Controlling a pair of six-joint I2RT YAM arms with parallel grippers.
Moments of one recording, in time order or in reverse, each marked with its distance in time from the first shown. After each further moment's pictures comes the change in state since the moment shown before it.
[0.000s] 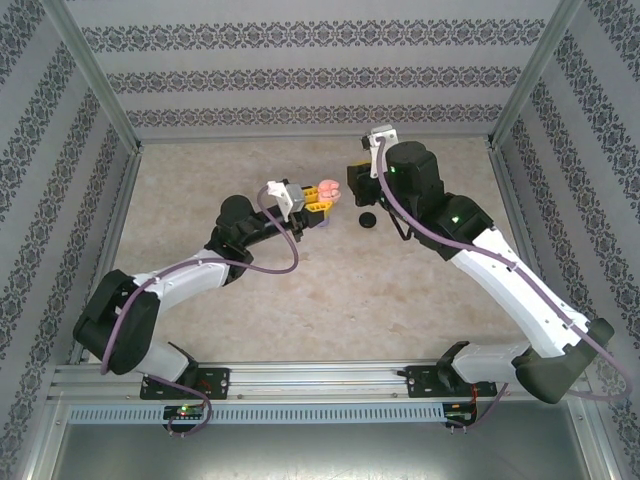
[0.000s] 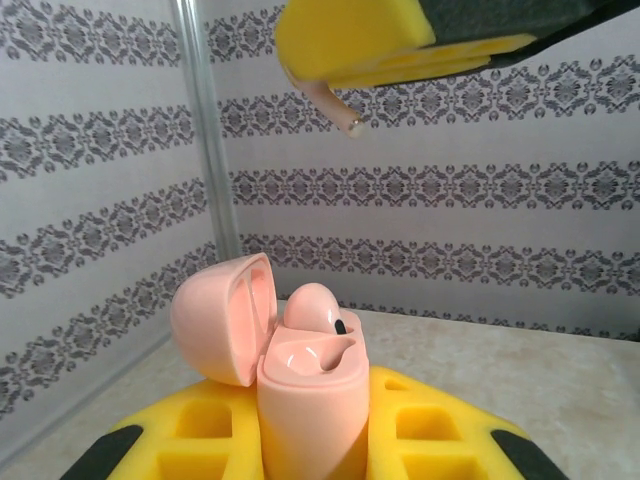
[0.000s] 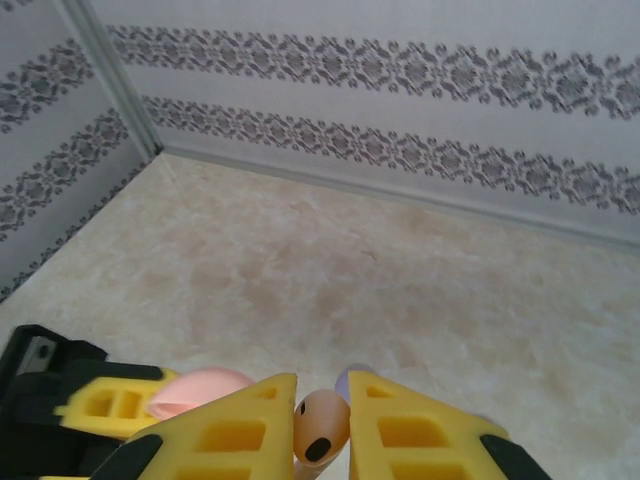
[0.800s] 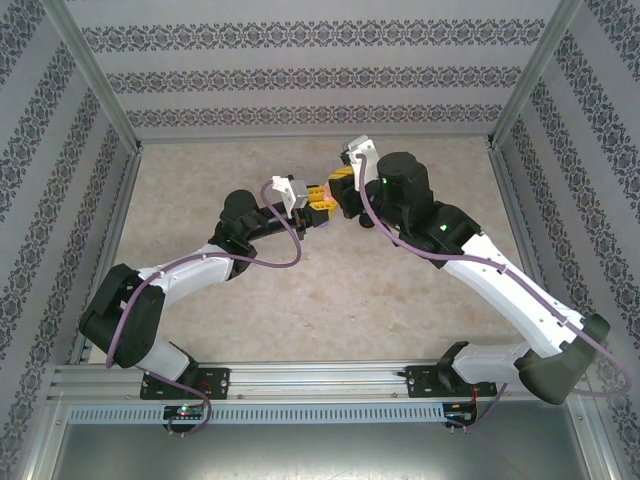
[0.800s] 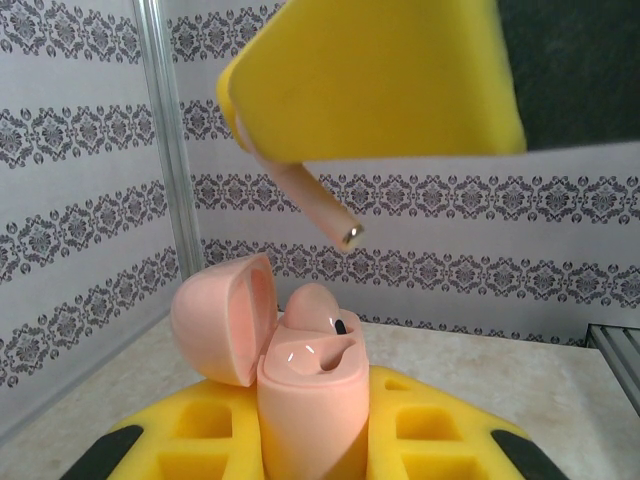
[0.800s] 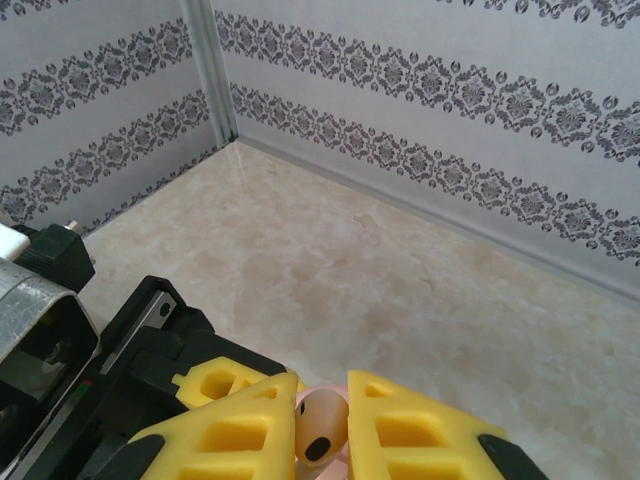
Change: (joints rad) left arm 0.000 0.035 0.048 0.001 0.066 -0.052; right arm 0.040 -0.005 -0.091 0.126 -0.110 -0.119
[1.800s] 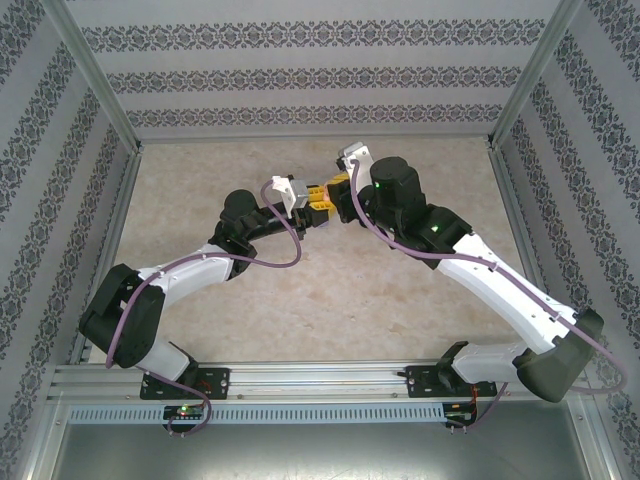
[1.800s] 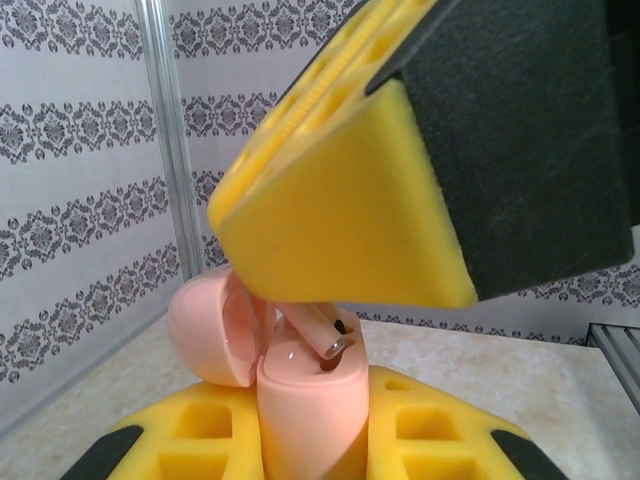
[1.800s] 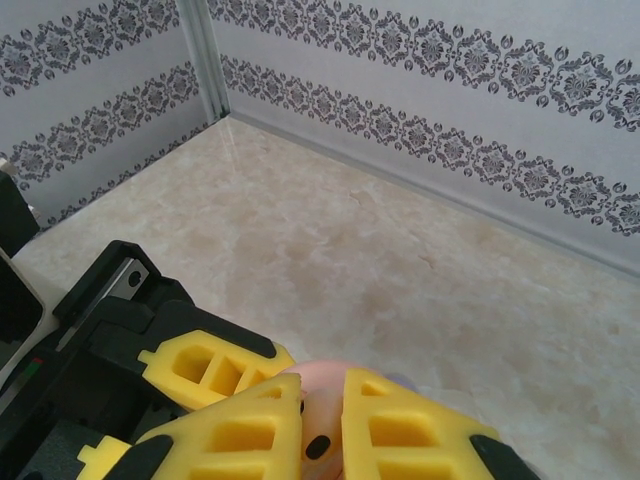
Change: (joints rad) left arm 0.000 -0.001 0.000 -0.008 -0.004 0.000; right arm 0.004 0.014 -0.053 0.031 0.013 0.000
